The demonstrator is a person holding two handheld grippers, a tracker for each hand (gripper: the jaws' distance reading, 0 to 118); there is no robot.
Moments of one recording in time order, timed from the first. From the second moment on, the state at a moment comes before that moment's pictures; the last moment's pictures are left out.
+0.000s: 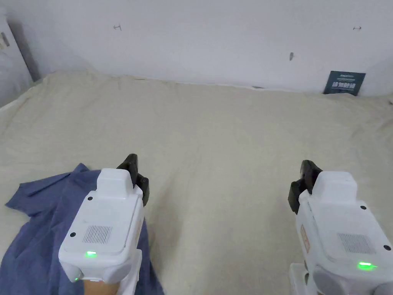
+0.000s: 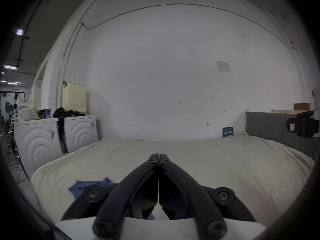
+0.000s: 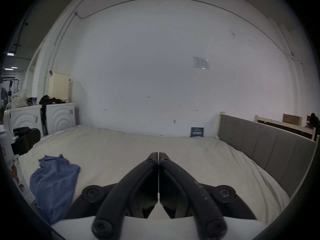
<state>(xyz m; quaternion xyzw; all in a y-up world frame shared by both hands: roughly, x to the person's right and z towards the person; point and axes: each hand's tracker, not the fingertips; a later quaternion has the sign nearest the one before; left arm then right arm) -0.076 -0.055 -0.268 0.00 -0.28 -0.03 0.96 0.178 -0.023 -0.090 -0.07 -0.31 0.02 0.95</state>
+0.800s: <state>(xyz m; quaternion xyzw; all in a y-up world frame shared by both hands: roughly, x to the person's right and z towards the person) -0.298 -0.052 -0.296 -0.04 -0.05 -0.04 1.00 0.023 -0.030 -0.224 -0.06 -0.07 0.00 1.00</state>
